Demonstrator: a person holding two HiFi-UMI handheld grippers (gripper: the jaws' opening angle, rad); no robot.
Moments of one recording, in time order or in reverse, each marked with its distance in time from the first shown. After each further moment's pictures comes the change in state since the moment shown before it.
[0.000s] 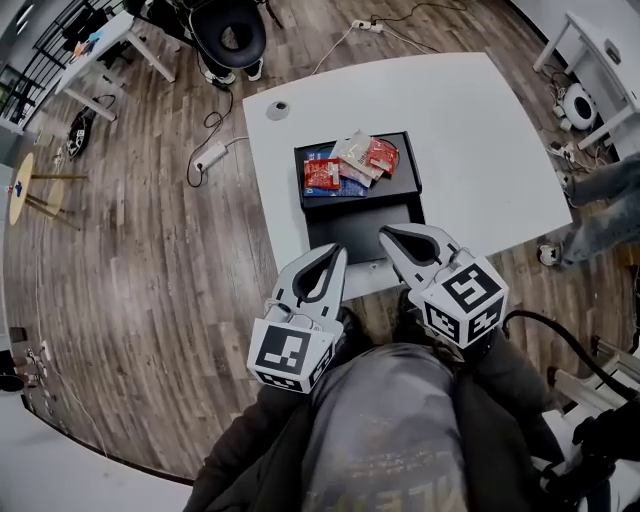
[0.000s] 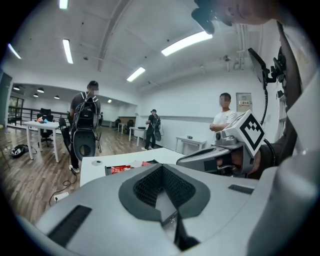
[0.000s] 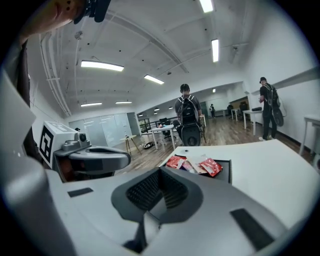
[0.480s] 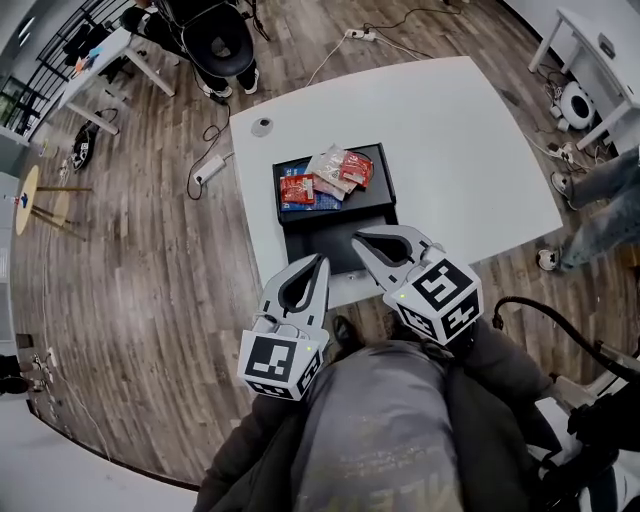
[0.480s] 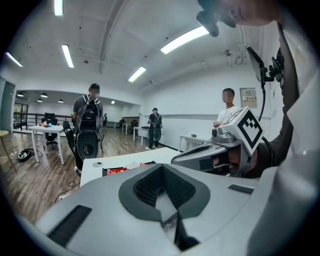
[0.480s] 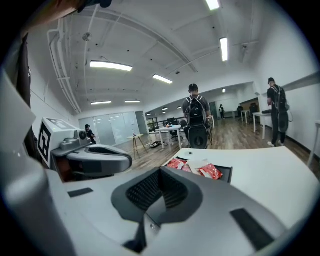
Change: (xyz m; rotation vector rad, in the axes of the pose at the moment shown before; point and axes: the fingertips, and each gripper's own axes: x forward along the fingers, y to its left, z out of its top) left arm 0.018 -0.022 0.004 0.021 0.020 0.059; right arm -0.005 -0.014 0.006 -0.057 0.006 0.089
